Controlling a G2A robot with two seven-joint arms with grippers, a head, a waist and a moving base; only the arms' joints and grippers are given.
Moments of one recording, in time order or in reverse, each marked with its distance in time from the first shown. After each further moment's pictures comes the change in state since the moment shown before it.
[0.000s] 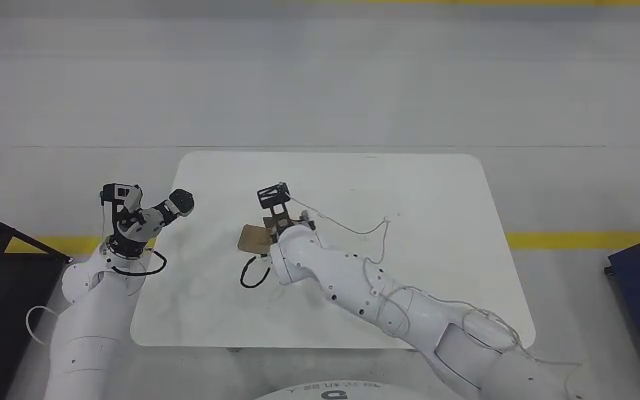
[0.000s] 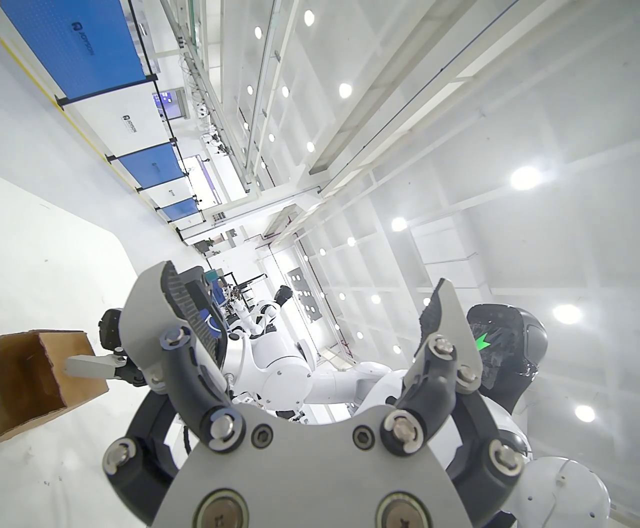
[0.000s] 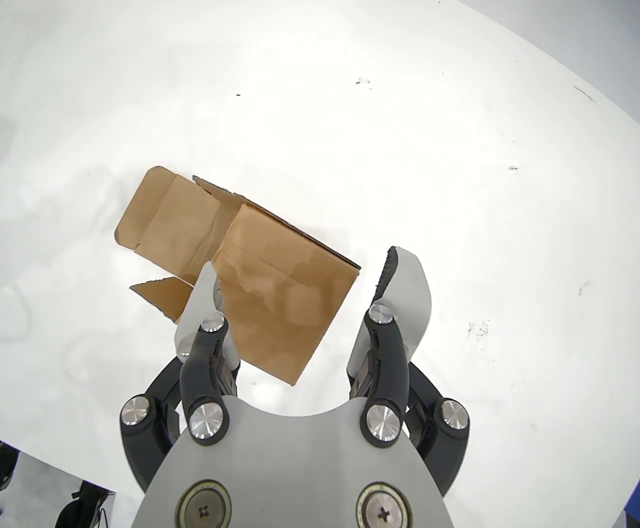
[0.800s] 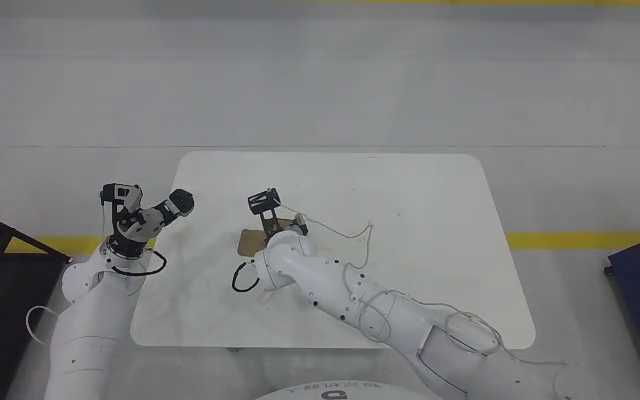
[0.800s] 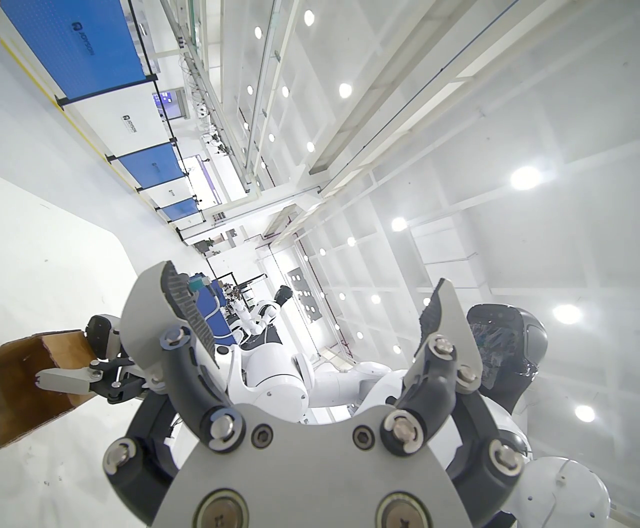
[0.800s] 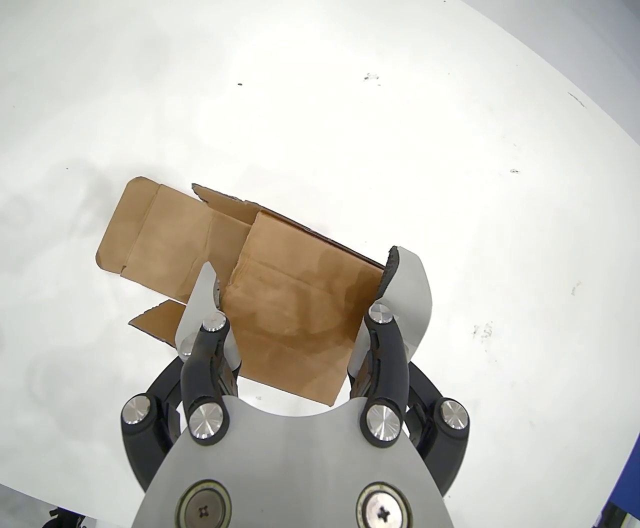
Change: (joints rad) left arm 0.000 0.000 0.000 0.000 0.000 0.000 0.000; right arm -0.014 -0.087 -0.006 0.100 -0.099 0.007 0.007
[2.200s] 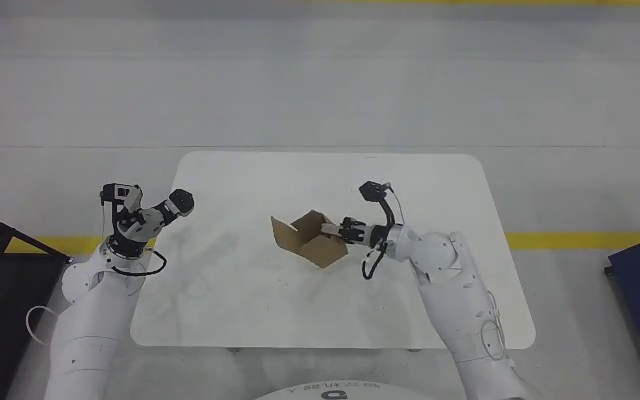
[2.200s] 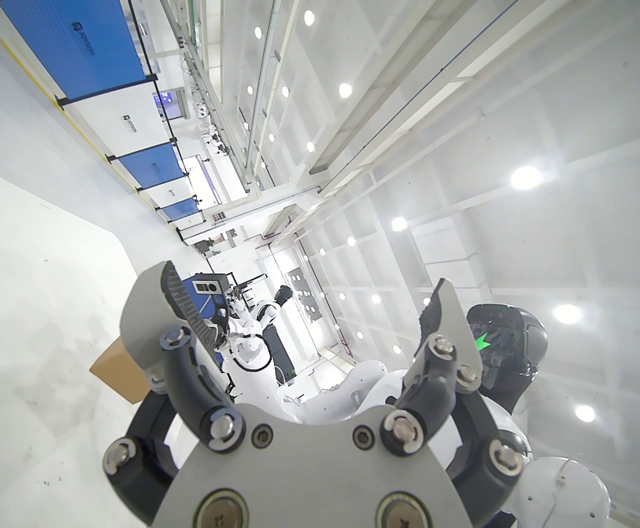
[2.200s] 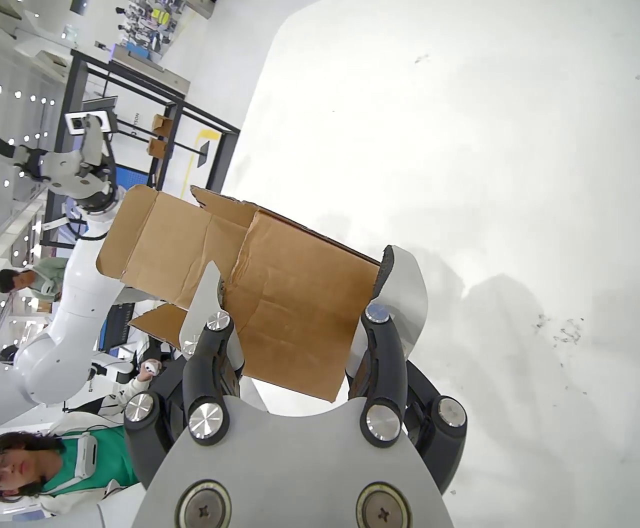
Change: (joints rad) left arm 0.000 0.000 0.000 0.000 0.000 0.000 0.000; right arm -0.475 0.217 0.919 -0.291 0.777 -0.950 -0.067
